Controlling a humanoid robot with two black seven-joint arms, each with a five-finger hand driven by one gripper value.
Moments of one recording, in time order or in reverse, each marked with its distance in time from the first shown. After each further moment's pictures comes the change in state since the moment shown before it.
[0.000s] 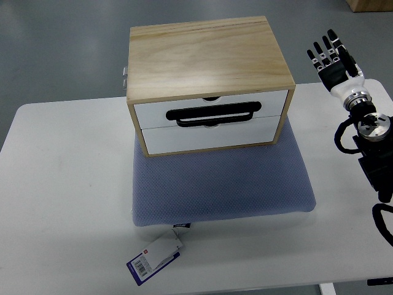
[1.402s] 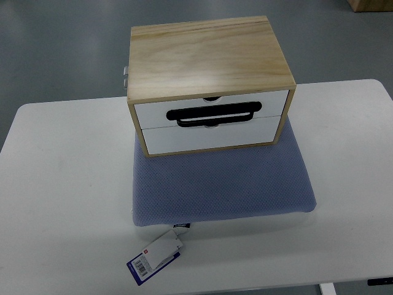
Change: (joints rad) left arm -0.002 0.000 0.004 -0.009 0.002 -0.009 0.000; right arm 0.921 -0.429 -1.263 0.487 -0.390 0.169 -0.232
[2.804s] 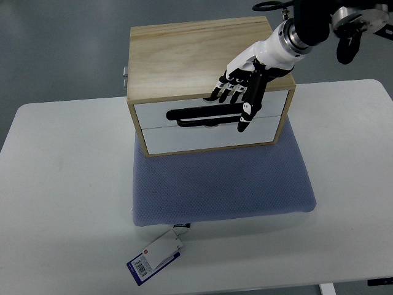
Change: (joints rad) left arm 0.000 0.000 -0.003 0.003 -0.001 0.000 0.001; right arm 0.128 0.066 -0.267 0.446 0.174 -0.032 -0.445
